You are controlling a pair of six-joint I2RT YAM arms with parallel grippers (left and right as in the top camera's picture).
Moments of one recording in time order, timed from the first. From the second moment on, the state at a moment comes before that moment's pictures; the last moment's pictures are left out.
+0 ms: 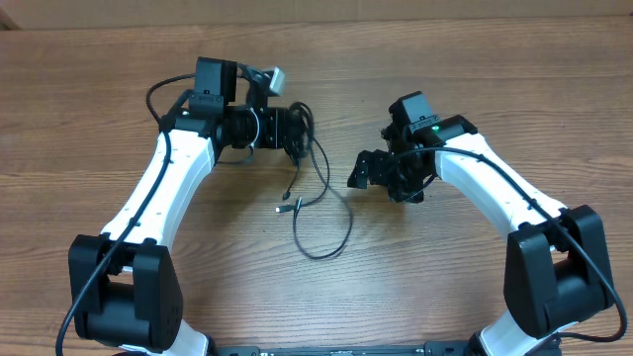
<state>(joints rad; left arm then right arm) -0.16 1.74 1.32 -0.58 0.78 -0.06 0.34 1.79 1.25 -0.82 -0.46 0.44</state>
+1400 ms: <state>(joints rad) -0.09 1.74 1.32 -0.80 1.02 0.12 0.21 1.80 1.25 -0.64 -1.06 0.04</state>
